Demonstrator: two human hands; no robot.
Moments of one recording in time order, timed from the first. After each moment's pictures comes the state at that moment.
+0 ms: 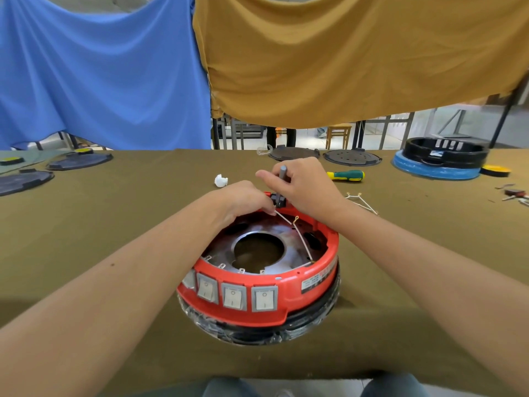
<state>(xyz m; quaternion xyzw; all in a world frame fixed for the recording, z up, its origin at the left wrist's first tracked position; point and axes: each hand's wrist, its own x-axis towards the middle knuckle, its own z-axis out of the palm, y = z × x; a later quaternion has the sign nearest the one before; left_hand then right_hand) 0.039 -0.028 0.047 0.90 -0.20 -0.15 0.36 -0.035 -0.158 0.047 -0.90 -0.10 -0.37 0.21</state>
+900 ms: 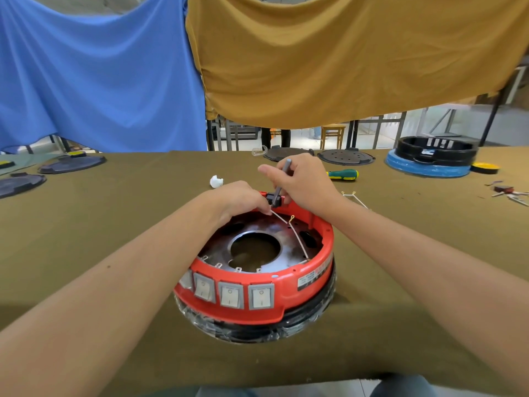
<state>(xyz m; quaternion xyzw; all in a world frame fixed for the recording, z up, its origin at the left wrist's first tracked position) 0.036 -0.025 0.048 0.90 -0.22 -0.14 0.35 -0.027 -0.168 0.042 -0.87 -0.04 -0.35 0.36</state>
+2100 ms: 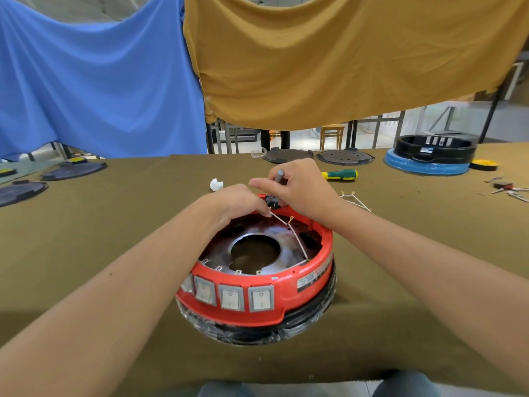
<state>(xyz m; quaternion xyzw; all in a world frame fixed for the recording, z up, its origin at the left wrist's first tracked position) 0.043 -0.028 0.045 0.89 -0.24 -0.15 0.35 -0.040 -0.160 0.046 -0.89 -0.12 -0.36 0.26</state>
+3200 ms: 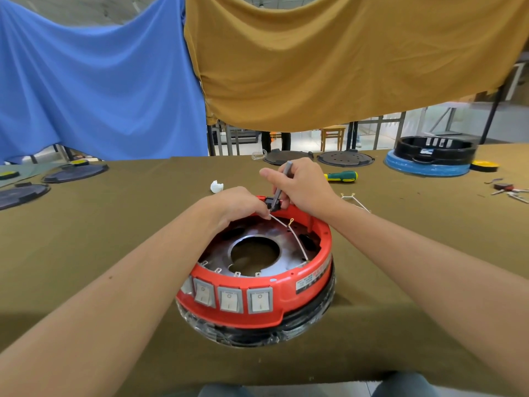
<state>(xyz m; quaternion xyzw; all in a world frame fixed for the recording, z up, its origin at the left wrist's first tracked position) 0.039 -0.025 0.048 0.90 -0.21 -0.16 0.34 -0.032 -0.169 0.043 -0.86 -0.02 -0.31 0.41</state>
